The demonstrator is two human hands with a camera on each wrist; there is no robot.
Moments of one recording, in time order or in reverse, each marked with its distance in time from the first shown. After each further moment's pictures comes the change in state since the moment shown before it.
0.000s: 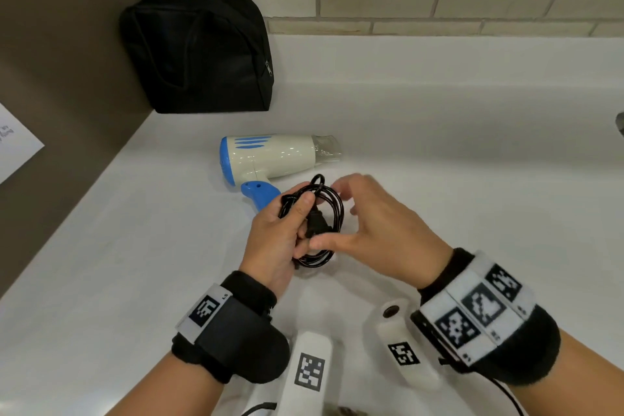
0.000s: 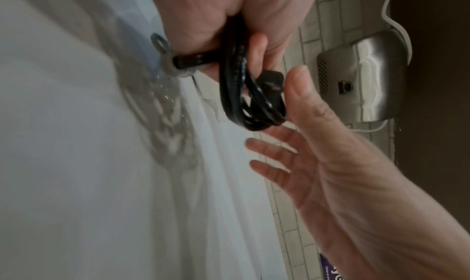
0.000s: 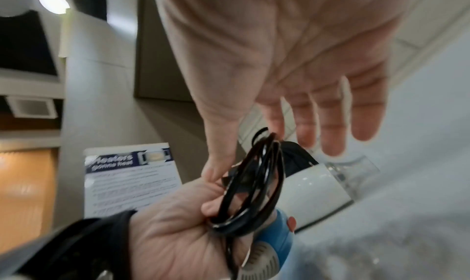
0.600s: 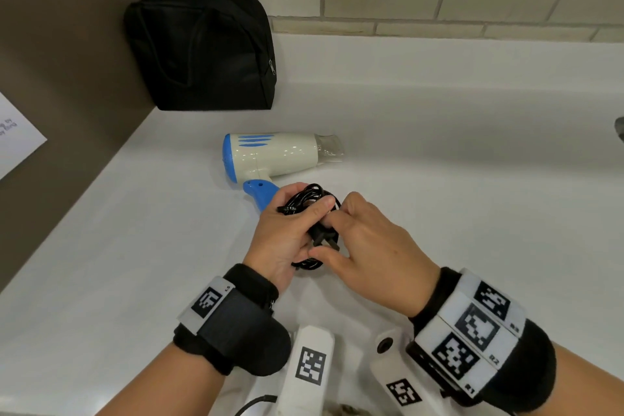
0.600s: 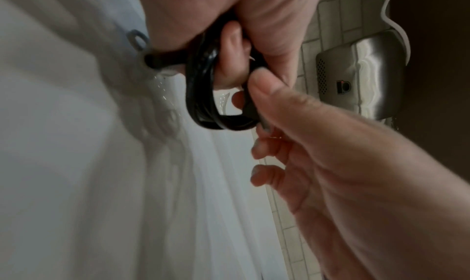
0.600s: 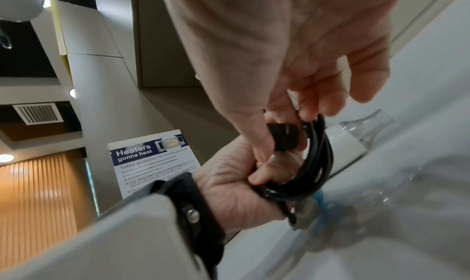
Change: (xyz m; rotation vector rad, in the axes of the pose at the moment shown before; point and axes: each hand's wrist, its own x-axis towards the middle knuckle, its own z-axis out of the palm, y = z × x) left_hand 0.003 -0.001 -0.002 -0.024 -0.027 -0.046; right_hand -0.014 -0.010 0.017 -0.209 0.024 -0.168
